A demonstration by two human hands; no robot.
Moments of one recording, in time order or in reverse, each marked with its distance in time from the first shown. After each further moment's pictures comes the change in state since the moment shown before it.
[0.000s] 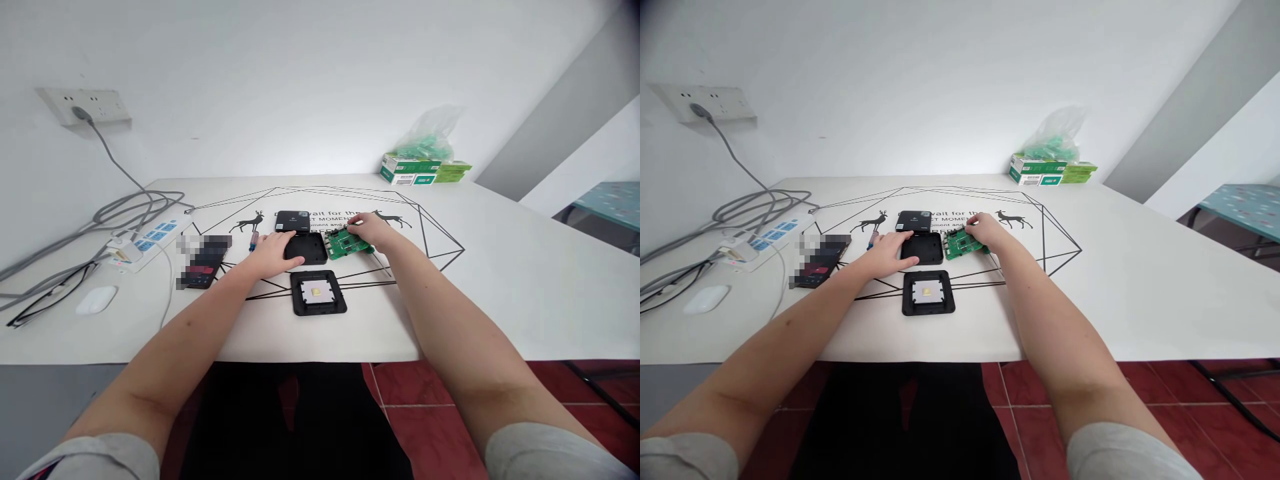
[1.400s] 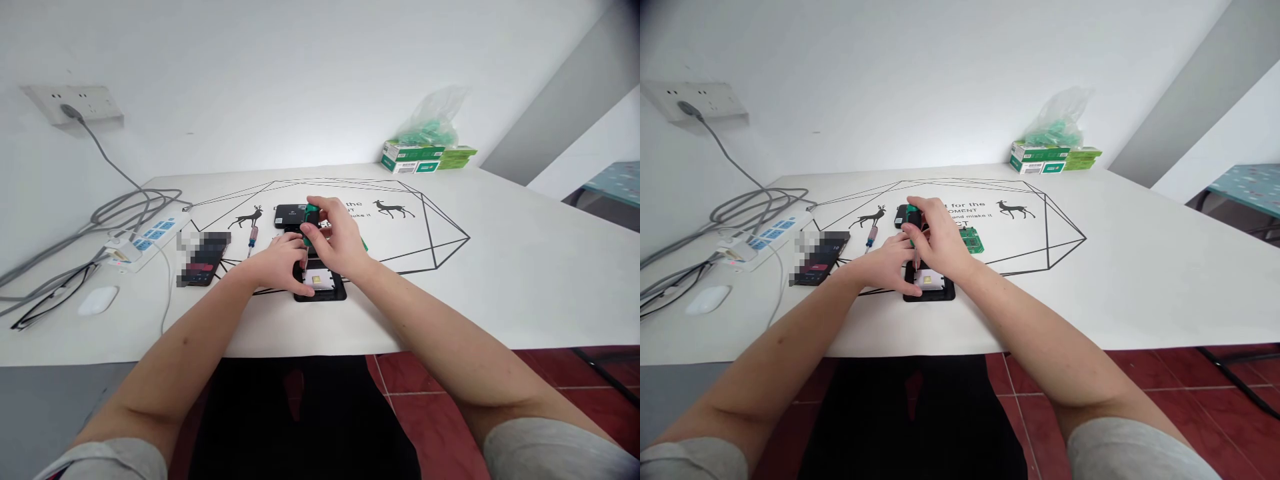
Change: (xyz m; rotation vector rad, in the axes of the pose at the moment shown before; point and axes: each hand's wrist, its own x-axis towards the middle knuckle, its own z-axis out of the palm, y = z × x) left_hand -0.025 0.033 -0.022 -0.062 -0.139 0.358; right_hand -0.098 -0.053 0.056 0.272 0.278 -0.954
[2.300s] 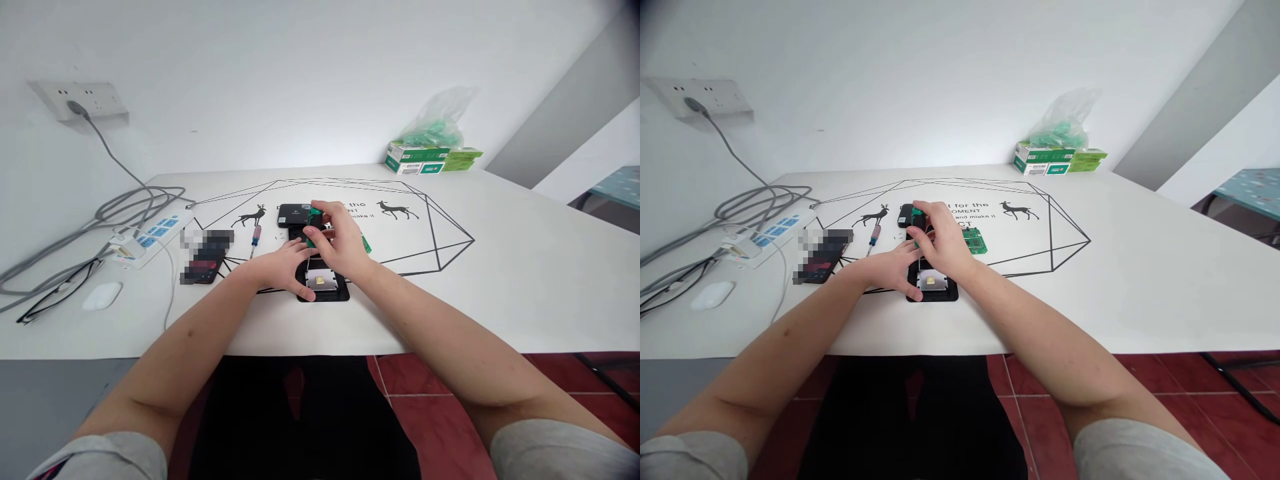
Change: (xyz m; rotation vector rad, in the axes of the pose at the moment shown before) left_hand 0.001 -0.016 0.014 -0.115 -0.132 -0.046; right_hand -0.004 0.010 0.005 -0.010 0.001 -0.008
